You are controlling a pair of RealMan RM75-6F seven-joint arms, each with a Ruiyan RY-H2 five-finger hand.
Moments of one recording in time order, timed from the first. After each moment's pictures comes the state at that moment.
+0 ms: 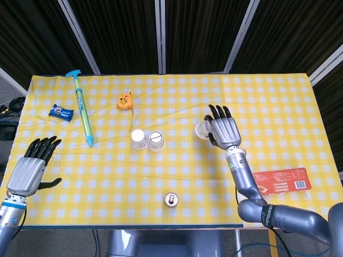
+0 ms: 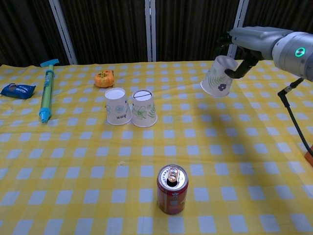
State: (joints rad) left arm -0.26 -1.09 -0.02 -1.74 1.47 1.35 0.12; right arm 0.84 -1.49 0.30 -1.56 -0.80 1.10 -0.61
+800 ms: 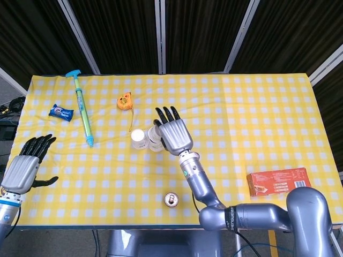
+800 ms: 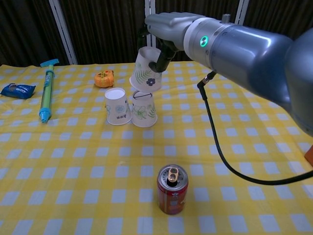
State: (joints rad) left arm -0.26 -1.06 -0.03 -1.71 1.46 1.31 -0.01; right arm 1.09 -1.70 0.40 -1.63 -0.69 1.20 -0.86
